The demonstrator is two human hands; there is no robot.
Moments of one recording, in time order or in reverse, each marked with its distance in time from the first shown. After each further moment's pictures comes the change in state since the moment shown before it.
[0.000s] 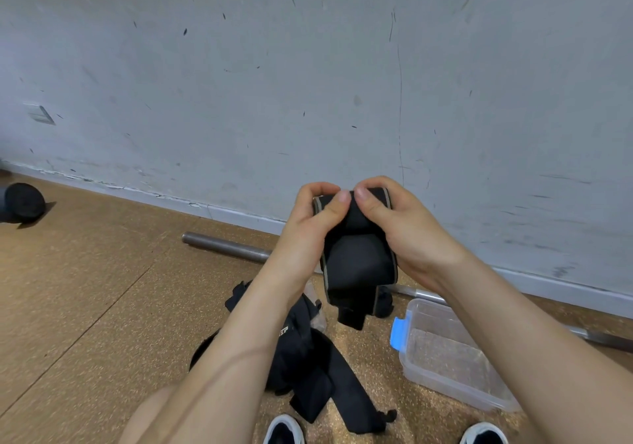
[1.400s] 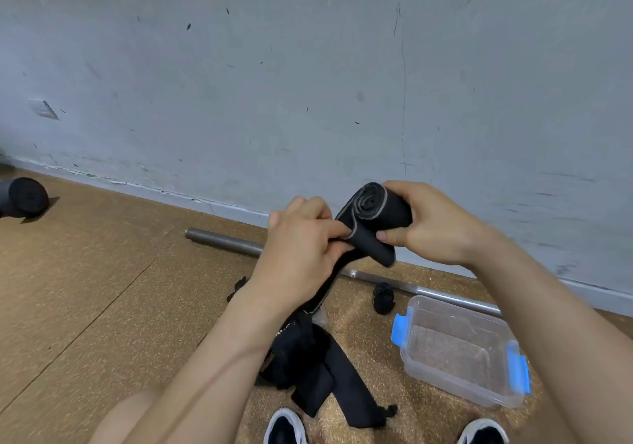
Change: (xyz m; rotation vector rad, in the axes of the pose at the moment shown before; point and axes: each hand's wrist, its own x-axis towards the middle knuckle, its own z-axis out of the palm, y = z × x) left_hand -0.006 -0.015 -0.025 1.264 0.001 0.606; right_hand 0.004 -0.018 -0.038 -0.823 -0.213 -0.113
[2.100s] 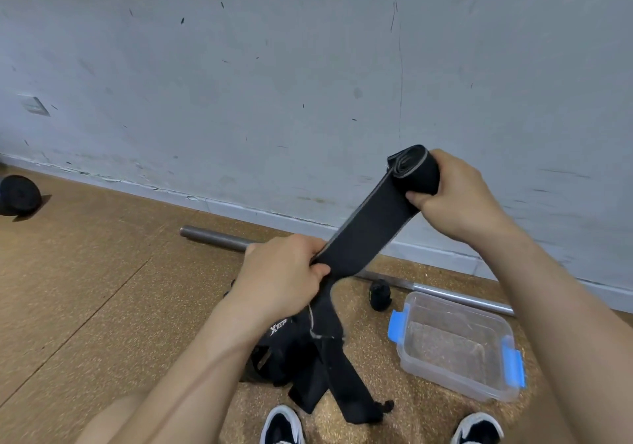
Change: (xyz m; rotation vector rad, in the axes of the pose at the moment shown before) left_hand -0.013 0.003 -0.017 0.061 -0.471 -0.369; right_hand 0.005 0.017 -0.017 -0.123 0.361 0.225
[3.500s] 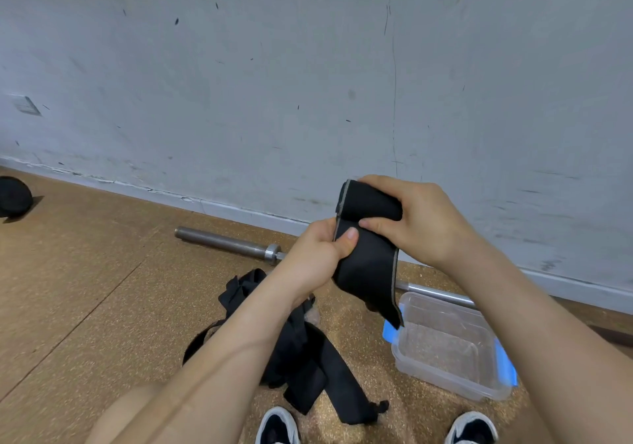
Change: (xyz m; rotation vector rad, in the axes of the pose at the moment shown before) left_hand 0.040 0.017 0.038 -1.088 -0.133 0.005; right_hand -0.020 -0.005 0.019 -0.012 -0.135 -0.352
